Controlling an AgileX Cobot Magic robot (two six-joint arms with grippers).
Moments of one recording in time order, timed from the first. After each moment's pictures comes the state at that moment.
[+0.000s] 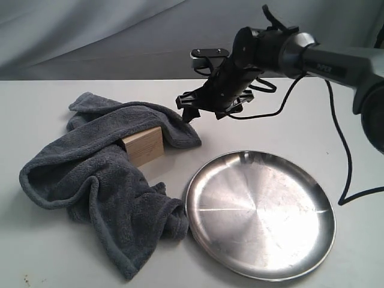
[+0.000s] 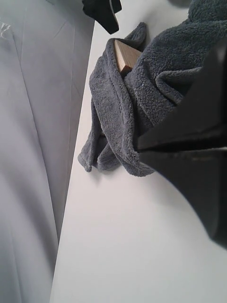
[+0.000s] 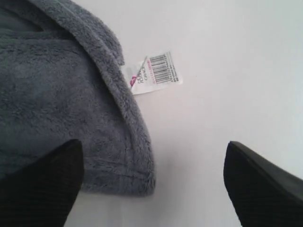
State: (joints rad) left arm -0.10 0.00 0.00 0.08 0.30 -0.28; right arm 0.42 2.36 -1.94 0.26 0.77 -0.09
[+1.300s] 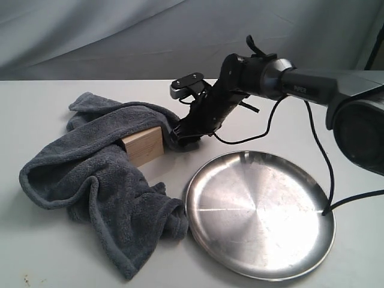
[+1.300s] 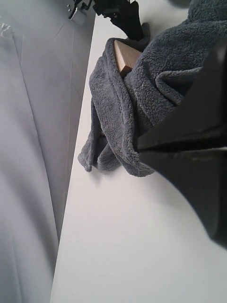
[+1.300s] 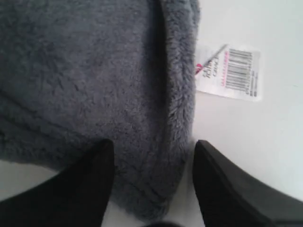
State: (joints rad) left arm -0.10 0.00 0.00 0.08 0.30 -0.28; right arm 0.46 2.47 -1.94 0.36 0.77 -0.51
